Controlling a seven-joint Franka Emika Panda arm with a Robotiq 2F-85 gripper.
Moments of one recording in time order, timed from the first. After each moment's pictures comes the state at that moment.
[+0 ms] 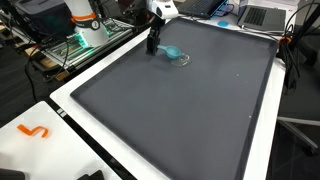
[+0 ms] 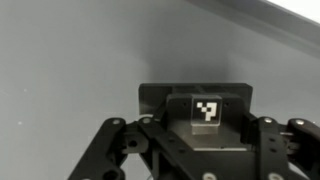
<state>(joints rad) 0.08 0.06 0.08 -2.55 -0.12 2.43 -0.16</state>
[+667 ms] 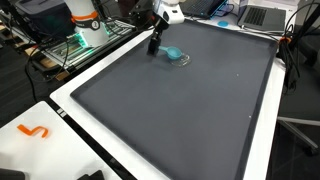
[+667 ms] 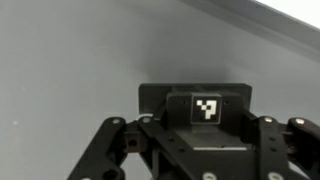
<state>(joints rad) 0.08 0.14 0.08 -2.43 -0.12 2.27 -0.18</state>
